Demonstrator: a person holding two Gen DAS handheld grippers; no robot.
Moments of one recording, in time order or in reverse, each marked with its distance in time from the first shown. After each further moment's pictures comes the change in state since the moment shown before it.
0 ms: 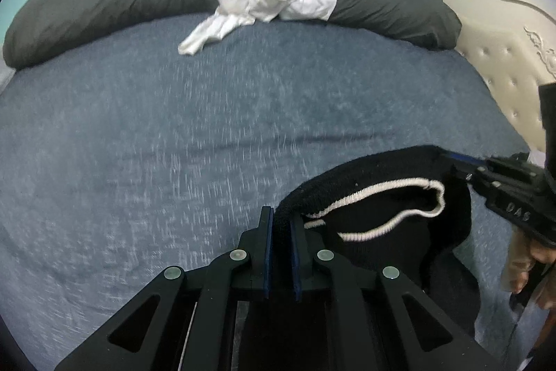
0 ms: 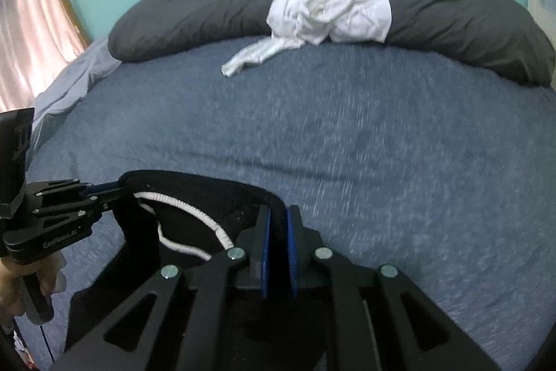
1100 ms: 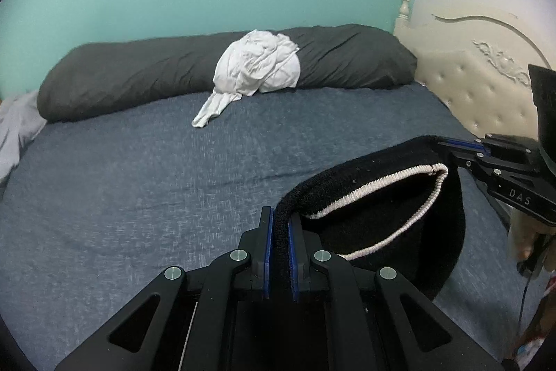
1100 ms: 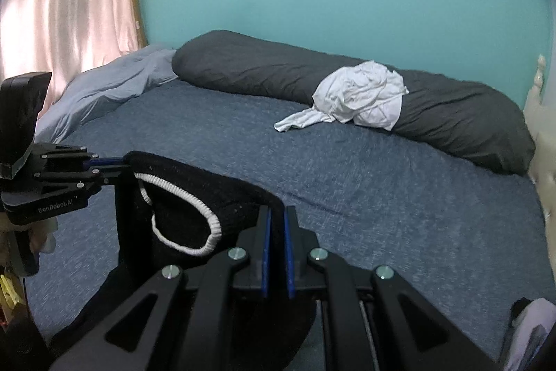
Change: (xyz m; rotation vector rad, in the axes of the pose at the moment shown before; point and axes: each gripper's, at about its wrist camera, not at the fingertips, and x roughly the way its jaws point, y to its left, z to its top) left arm -0.195 -0.054 -0.037 0.087 -0.227 0.015; right arm -0.207 0.070 -0.026 -0.245 -0.217 0.019
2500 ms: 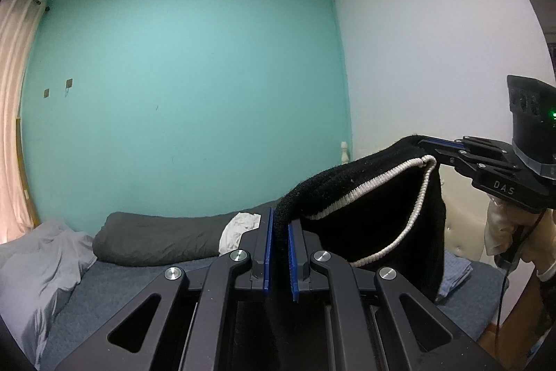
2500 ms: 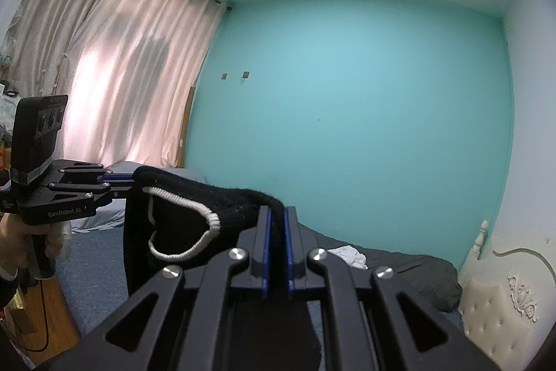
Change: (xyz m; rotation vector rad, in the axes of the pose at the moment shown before) left arm -0.542 -0.161 0.011 0.176 -0.618 -0.011; right arm -0.498 0.198 0.062 -0.242 -0.595 -0.056
